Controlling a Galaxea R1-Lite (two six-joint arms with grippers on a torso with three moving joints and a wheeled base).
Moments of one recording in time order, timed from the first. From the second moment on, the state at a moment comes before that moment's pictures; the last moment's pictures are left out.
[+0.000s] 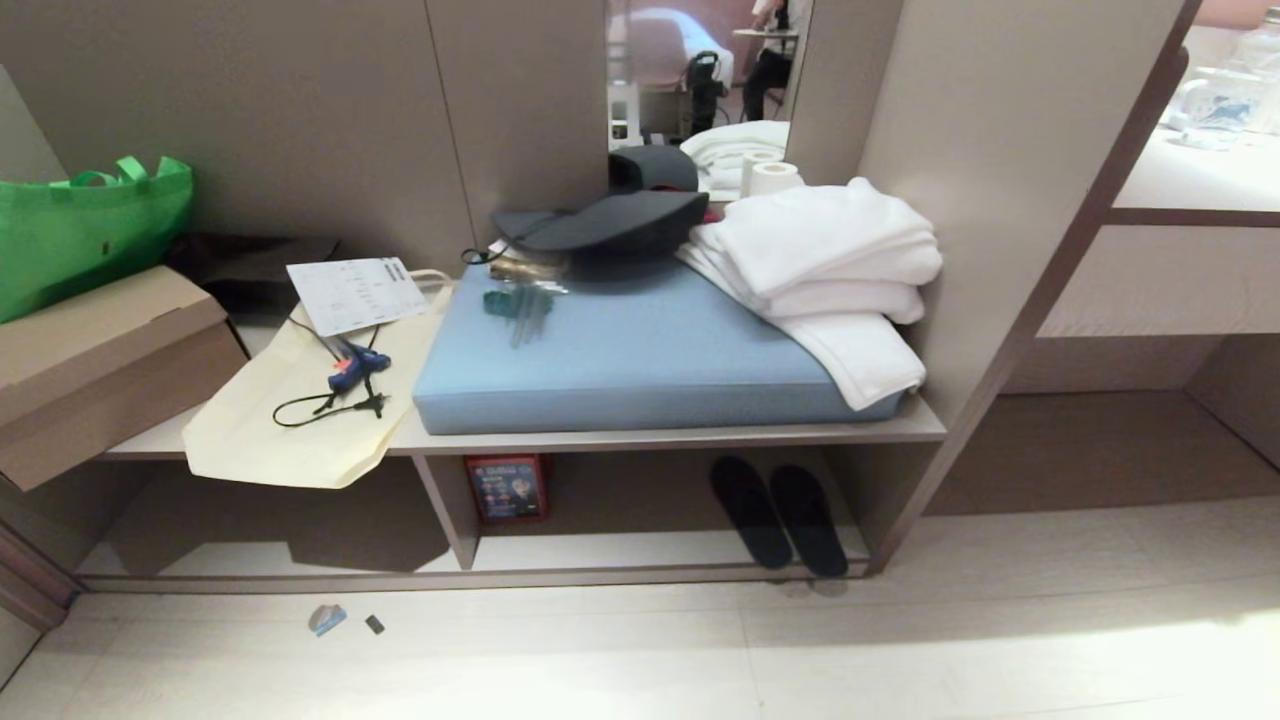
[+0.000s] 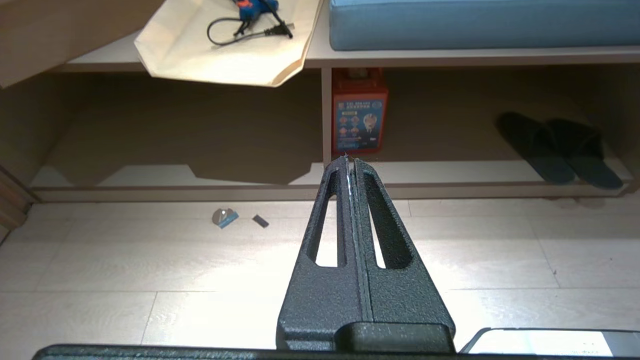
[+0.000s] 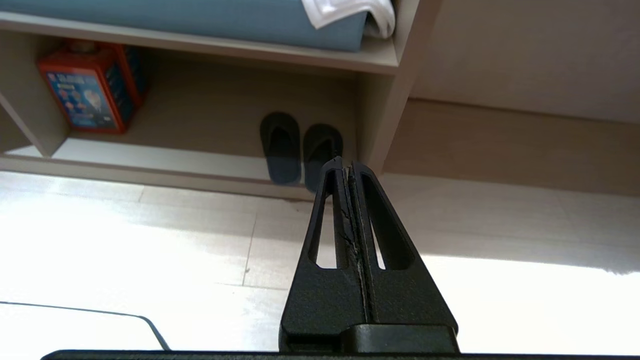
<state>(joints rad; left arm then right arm) 0.01 0.00 0.00 0.00 0.00 -0.02 0.01 0.00 0.00 0.00 0.01 -0.08</state>
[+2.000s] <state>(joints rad) 0.01 0.00 0.00 0.00 0.00 -0.02 0.01 0.00 0.00 0.00 -0.01 0.02</state>
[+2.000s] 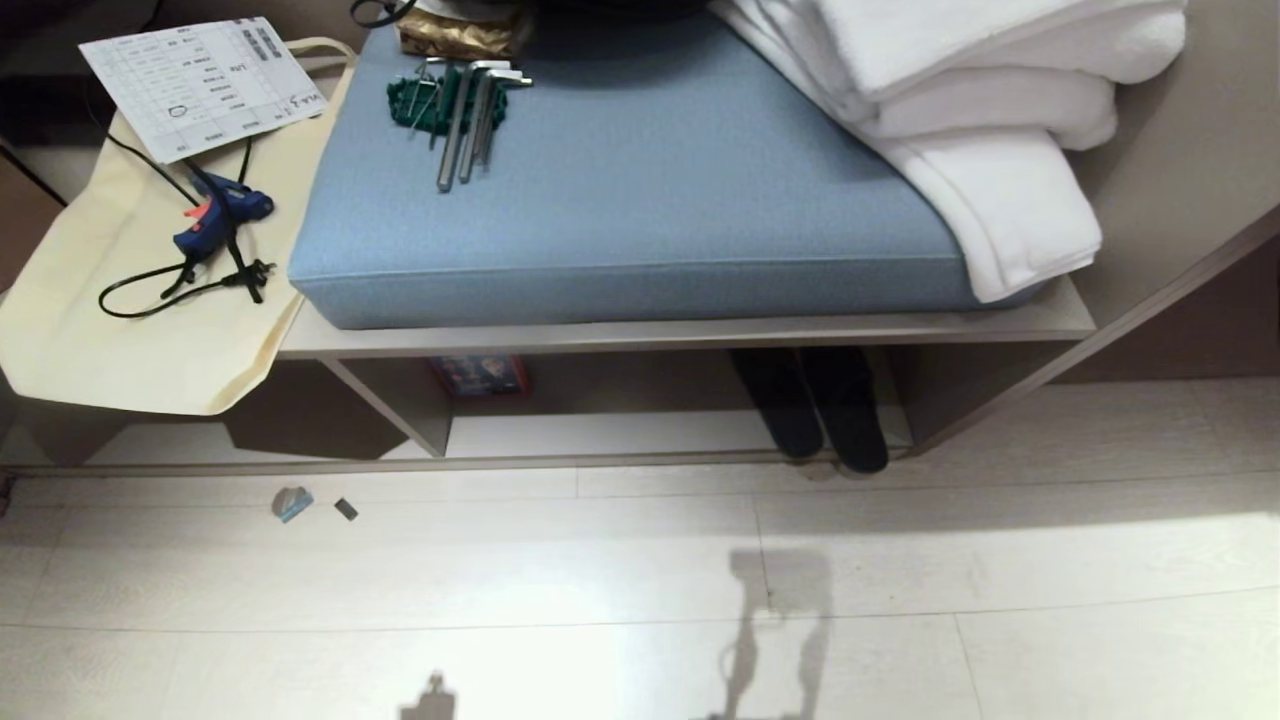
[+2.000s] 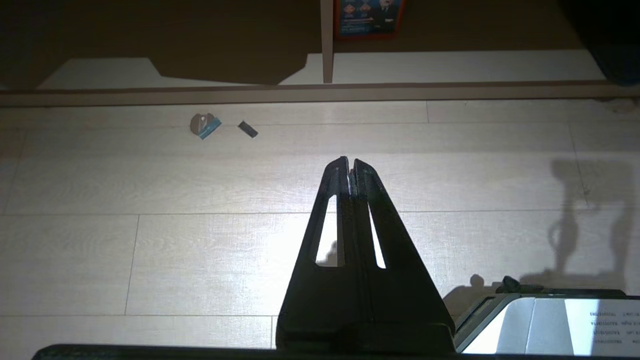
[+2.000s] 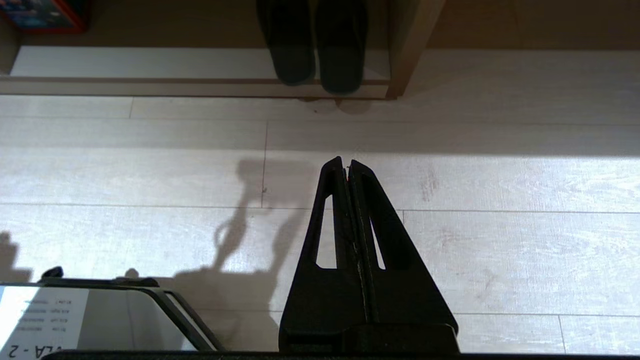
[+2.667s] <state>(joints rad) 0.01 0.00 0.00 0.00 0.00 -0.02 0.01 0.00 0.00 0.00 -0.01 0.01</state>
